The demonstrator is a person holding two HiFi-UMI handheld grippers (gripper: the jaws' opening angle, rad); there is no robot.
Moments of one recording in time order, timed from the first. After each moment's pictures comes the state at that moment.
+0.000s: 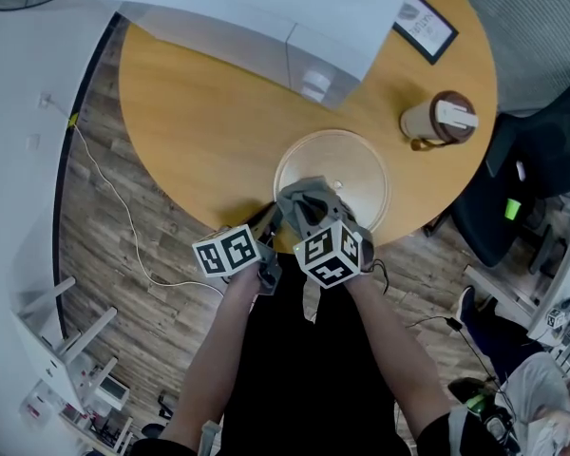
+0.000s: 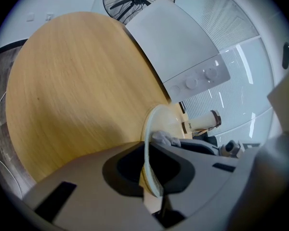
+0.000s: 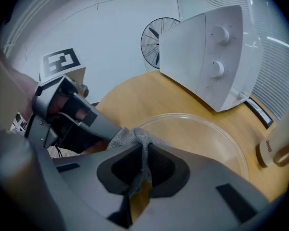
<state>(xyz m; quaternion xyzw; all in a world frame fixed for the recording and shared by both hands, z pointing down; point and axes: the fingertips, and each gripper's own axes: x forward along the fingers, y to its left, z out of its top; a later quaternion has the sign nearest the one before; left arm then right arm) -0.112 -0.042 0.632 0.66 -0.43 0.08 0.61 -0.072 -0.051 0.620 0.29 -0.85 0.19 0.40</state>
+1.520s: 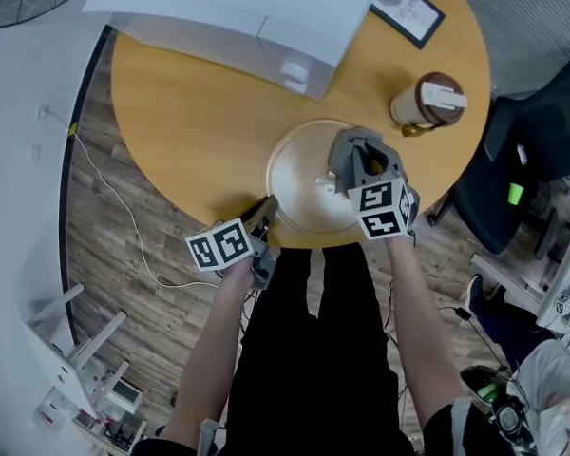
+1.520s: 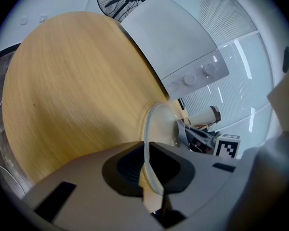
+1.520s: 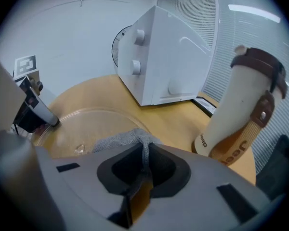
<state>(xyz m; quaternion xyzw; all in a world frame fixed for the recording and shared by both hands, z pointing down) -0.110 -0.043 0.632 0.67 -0.42 0.10 0.60 0.075 -0.142 0.622 0.46 -0.79 0.14 0.38</state>
